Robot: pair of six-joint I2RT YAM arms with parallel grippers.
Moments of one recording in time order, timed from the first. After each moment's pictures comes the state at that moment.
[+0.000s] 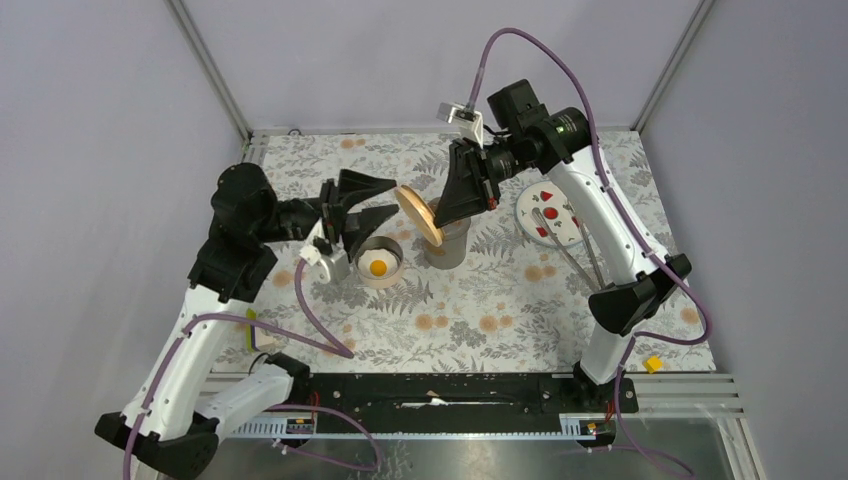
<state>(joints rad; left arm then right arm) -0.38 0.94 1.24 -0.27 1.08 1.12 0.55 1.78 2.14 -1.32 -1.49 -0.41</state>
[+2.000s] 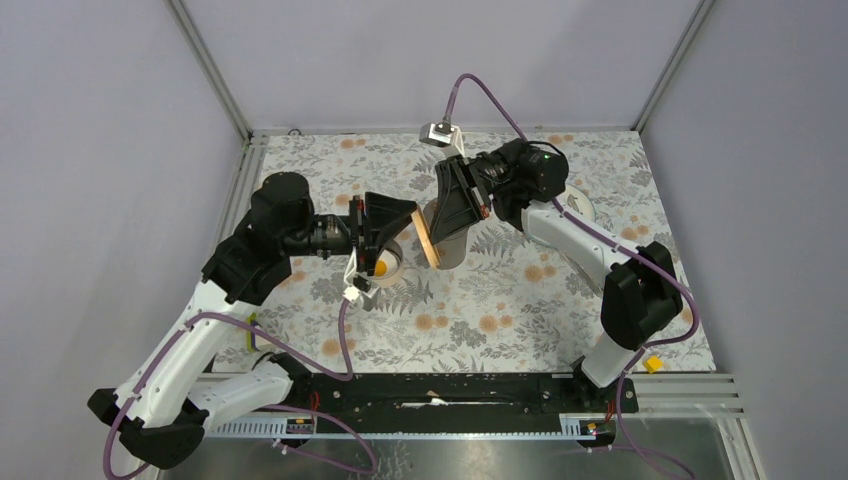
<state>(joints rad) -0.62 0.97 1.26 -0.55 0.81 1.66 0.61 1.68 1.38 1.37 -1.57 1.92</state>
